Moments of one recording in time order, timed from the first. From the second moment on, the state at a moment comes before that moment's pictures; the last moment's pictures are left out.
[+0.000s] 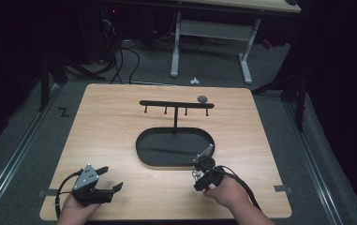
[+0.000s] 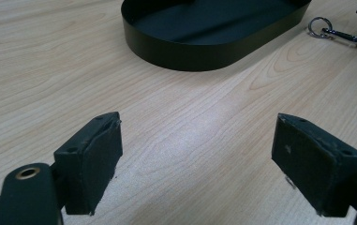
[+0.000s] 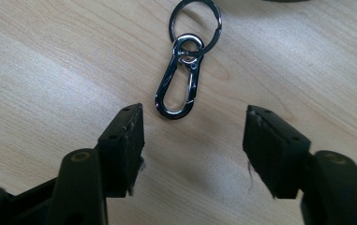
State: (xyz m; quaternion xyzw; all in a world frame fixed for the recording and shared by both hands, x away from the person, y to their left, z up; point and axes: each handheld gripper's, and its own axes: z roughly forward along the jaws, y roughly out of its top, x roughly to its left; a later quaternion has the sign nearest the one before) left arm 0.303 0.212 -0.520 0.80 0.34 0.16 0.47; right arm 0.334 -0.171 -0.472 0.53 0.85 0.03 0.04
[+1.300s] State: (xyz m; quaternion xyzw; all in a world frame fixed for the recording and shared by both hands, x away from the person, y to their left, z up) left arm 0.303 0.210 -0.520 0.81 0.33 0.16 0.47; right arm 0.370 -0.150 -0.489 0.52 0.85 -0.02 -0.01
